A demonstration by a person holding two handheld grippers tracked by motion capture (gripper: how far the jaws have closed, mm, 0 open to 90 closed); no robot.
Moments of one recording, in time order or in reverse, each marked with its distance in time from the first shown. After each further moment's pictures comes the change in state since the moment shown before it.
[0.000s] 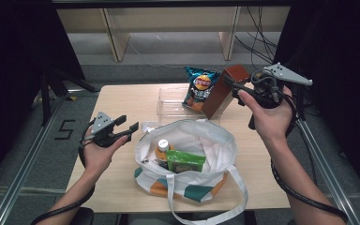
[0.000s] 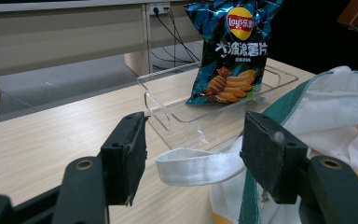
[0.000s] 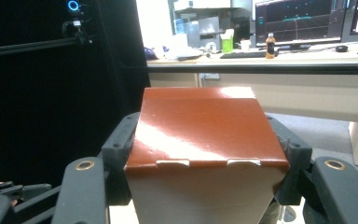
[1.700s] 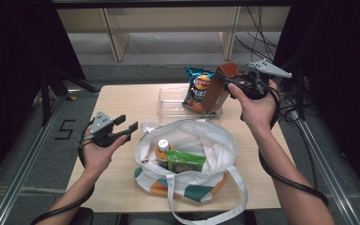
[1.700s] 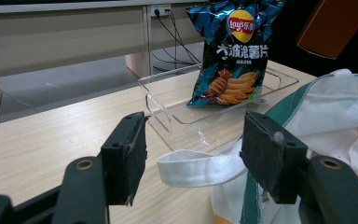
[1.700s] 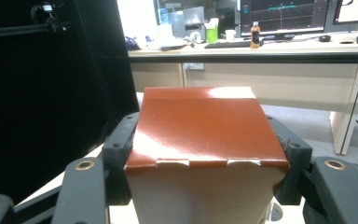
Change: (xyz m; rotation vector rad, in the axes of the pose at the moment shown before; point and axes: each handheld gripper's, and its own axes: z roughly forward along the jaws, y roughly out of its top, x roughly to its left) left arm 0.001 0.001 -0.001 -0.006 0.003 -0.007; right arm -0.019 -0.014 0.047 0.032 -0.061 -0.010
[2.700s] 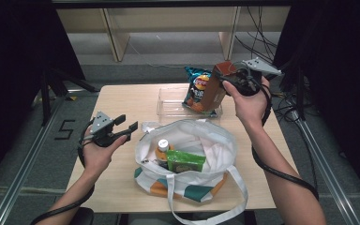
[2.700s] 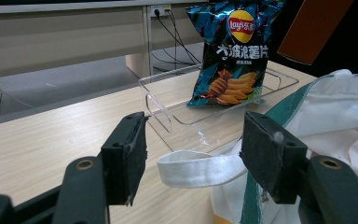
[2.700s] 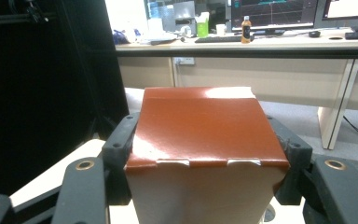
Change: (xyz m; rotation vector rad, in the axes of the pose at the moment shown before) left arm 0.000 0.000 0.000 -0.002 -0.001 0.000; right arm -0.005 -0.007 0.026 0.013 -0.048 -0.007
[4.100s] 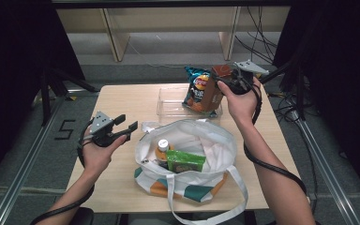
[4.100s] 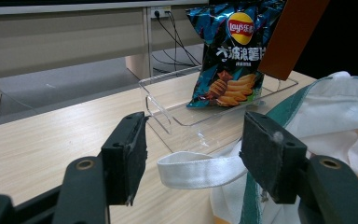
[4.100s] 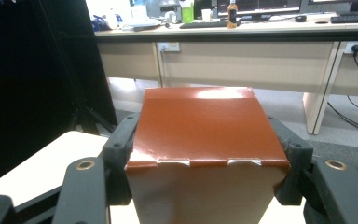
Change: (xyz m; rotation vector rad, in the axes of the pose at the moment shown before) left arm 0.000 0.001 -0.001 -0.006 0.000 0.000; right arm -0.010 -0.020 0.035 0.048 -0.064 0.005
